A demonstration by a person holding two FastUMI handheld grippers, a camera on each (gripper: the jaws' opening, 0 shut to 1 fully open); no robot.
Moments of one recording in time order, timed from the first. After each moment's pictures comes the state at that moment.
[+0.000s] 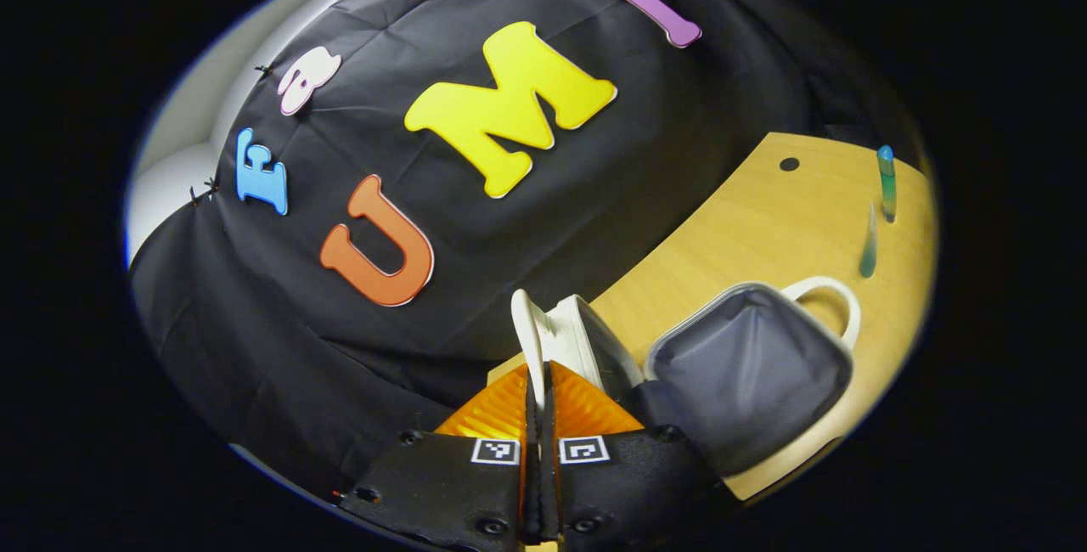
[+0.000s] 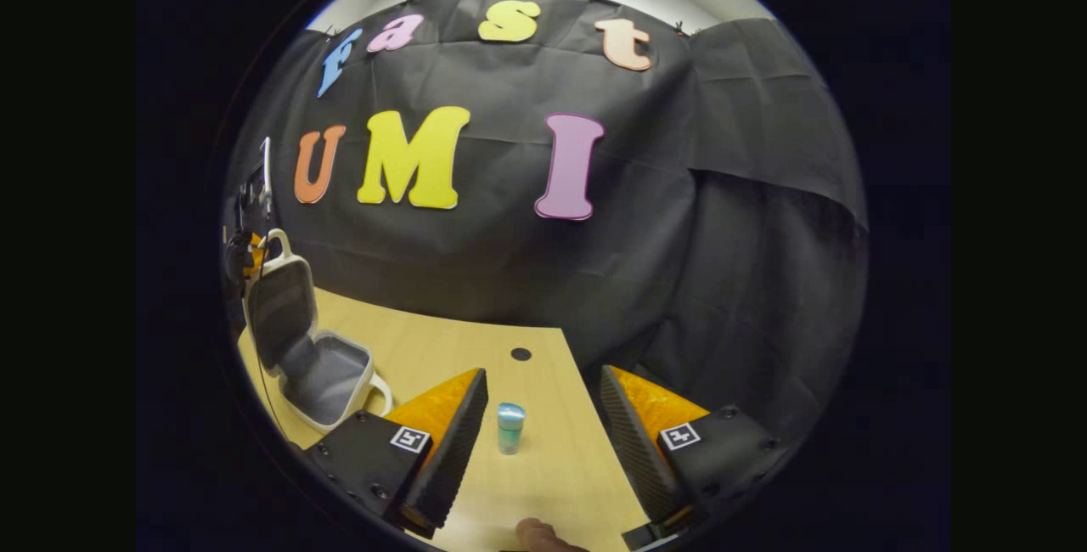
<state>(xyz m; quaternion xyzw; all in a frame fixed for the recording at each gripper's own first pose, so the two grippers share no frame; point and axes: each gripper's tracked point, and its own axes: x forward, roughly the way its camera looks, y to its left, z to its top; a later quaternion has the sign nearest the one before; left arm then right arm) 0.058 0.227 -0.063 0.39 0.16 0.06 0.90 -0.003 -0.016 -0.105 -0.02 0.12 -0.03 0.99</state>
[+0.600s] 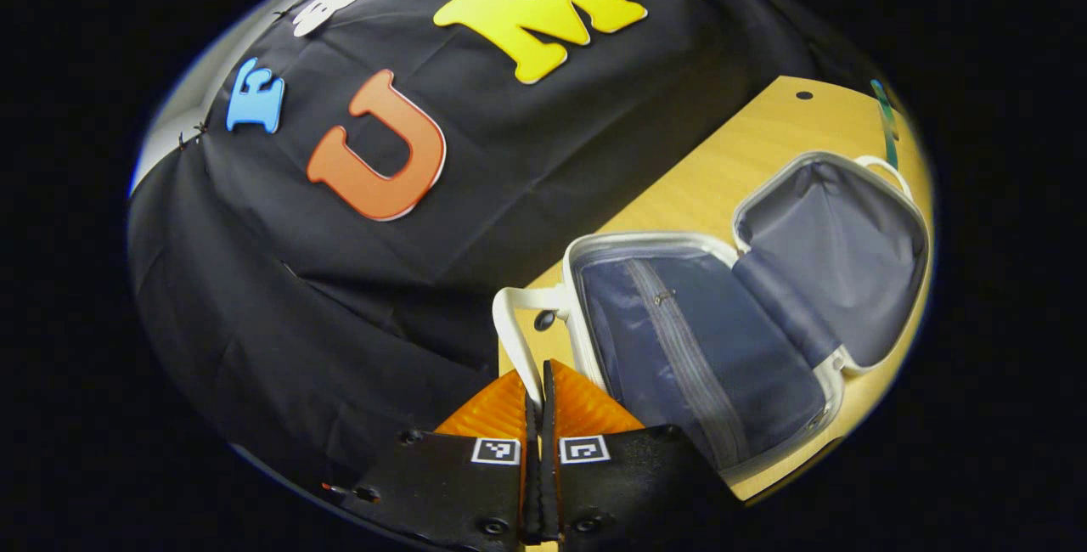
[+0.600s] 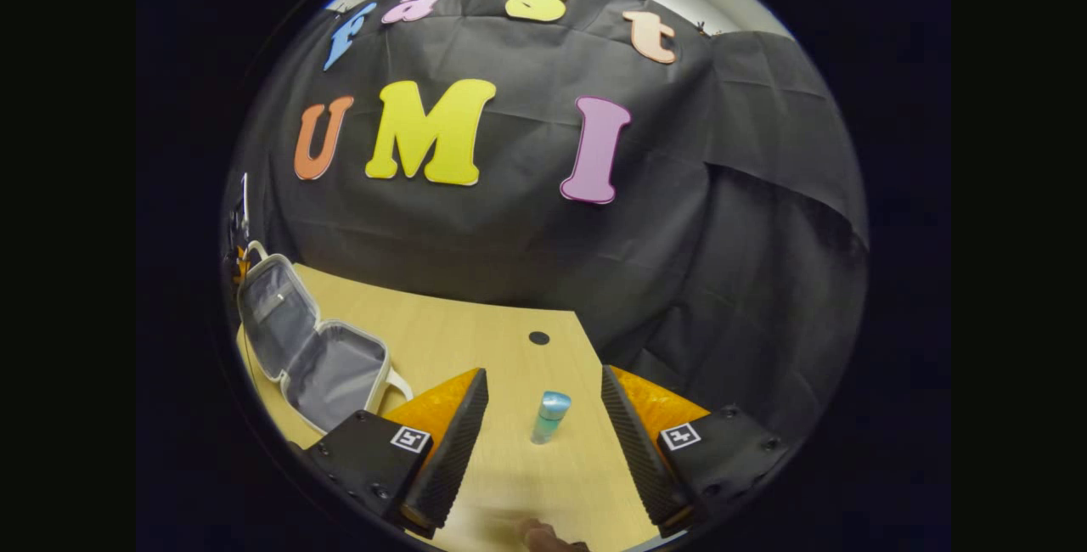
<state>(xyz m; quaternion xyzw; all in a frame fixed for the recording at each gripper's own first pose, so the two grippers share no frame) 0.061 0.409 -0.166 0.37 0.25 0.06 0.89 0.004 0.053 -0.121 -0.03 0.16 -0.05 0.99</state>
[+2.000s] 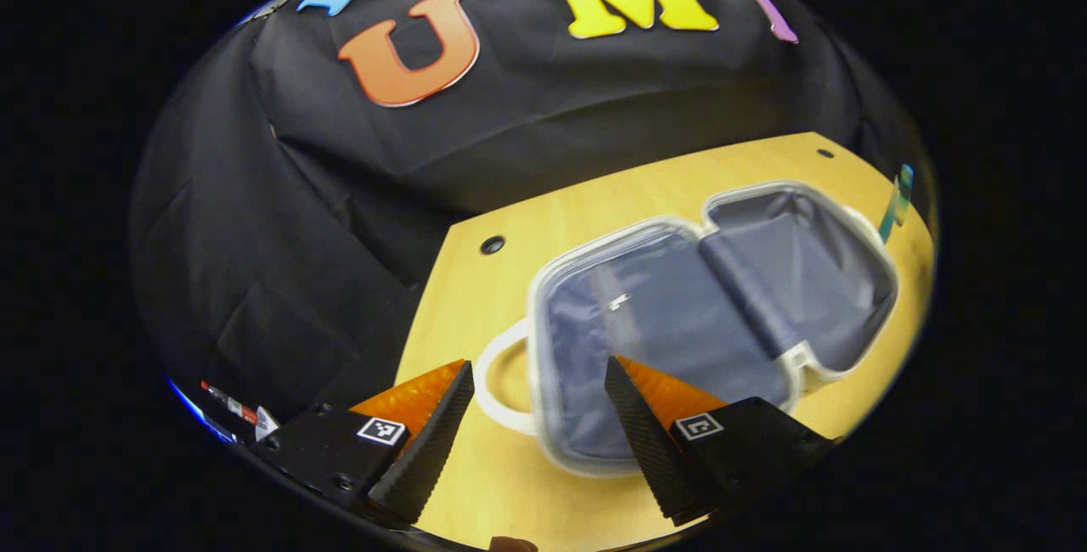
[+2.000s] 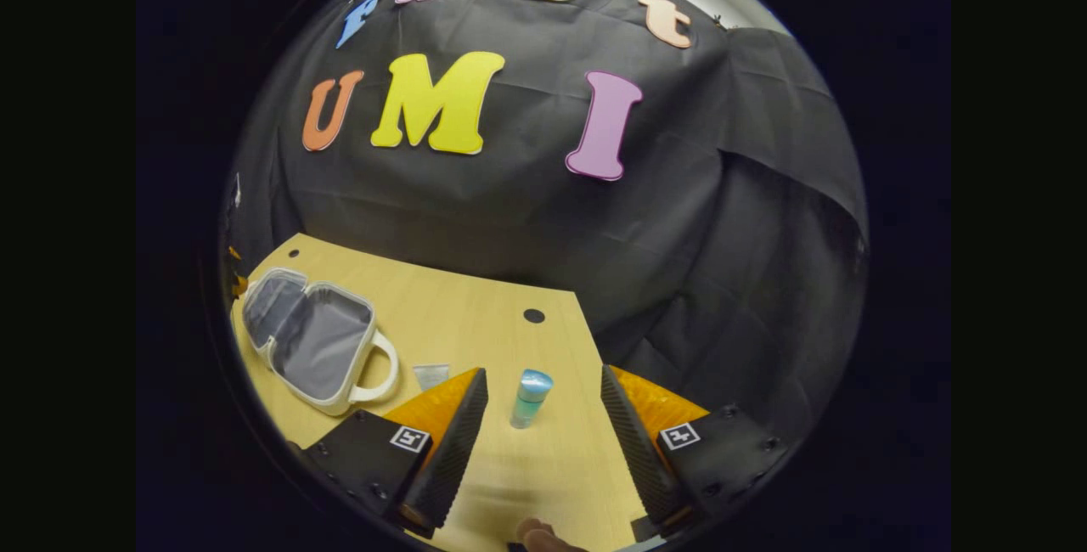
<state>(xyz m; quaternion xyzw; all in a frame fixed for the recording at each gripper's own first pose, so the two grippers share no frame) 0.003 0.344 -0.211 0.17 0.29 0.05 0.94 0.018 0.000 -0.161 -0.06 0.19 -0.02 0.98</state>
